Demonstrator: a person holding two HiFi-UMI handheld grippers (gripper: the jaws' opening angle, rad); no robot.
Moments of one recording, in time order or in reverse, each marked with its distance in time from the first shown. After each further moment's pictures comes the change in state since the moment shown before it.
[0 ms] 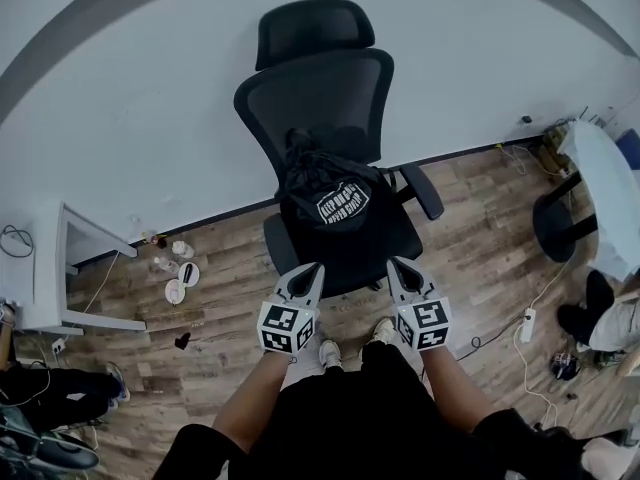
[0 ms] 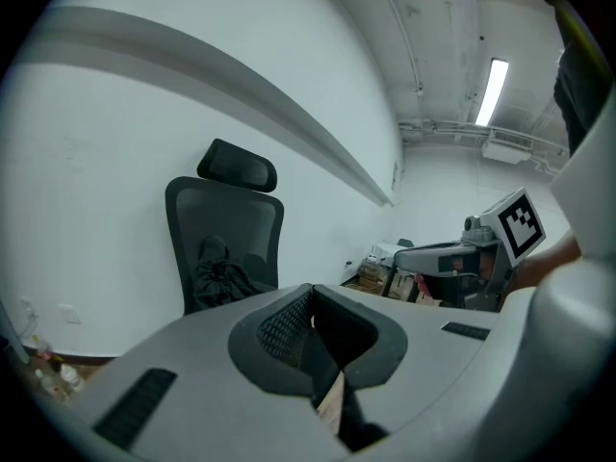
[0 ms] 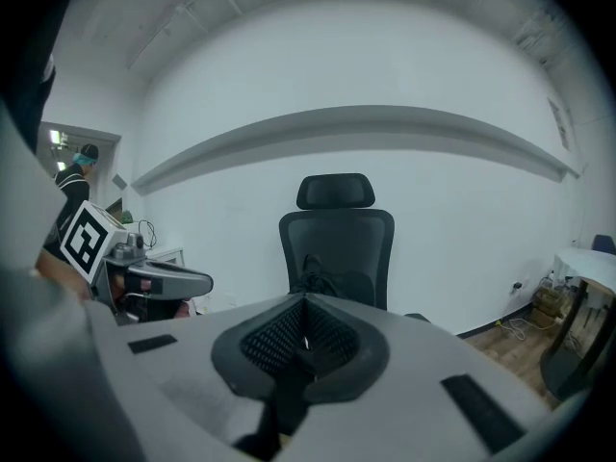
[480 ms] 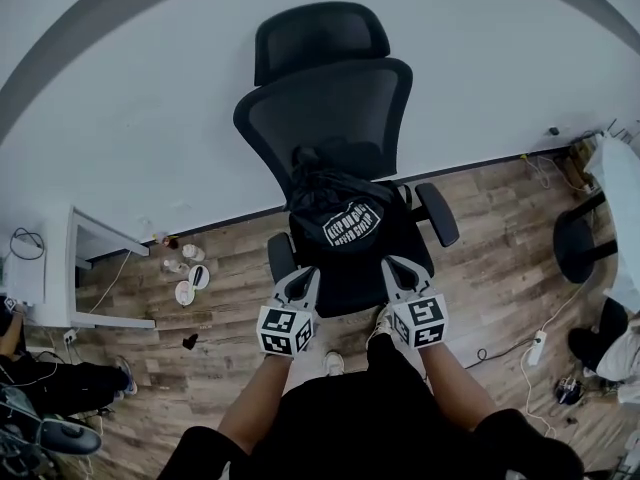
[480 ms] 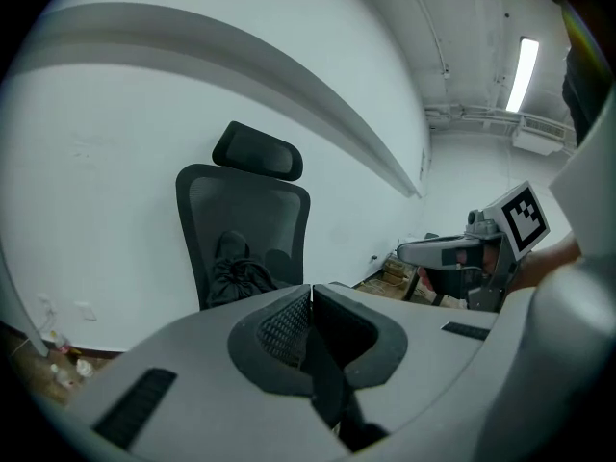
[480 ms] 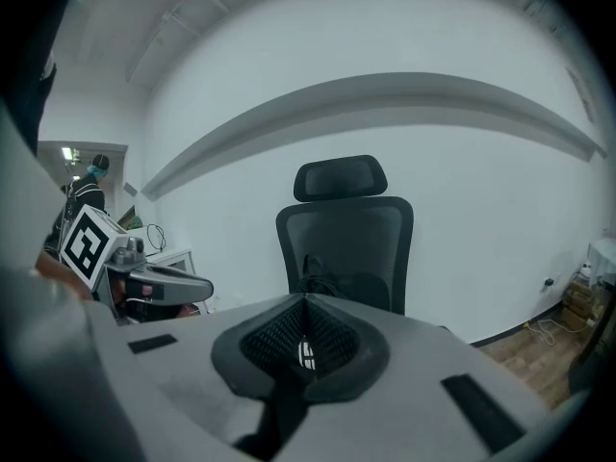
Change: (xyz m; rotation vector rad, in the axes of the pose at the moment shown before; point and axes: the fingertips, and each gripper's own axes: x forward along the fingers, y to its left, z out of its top) left arm 0.070 0.052 0.010 -0.041 0.053 0.141; right arm 0.095 -0.045 0.014 0.010 0.030 0.129
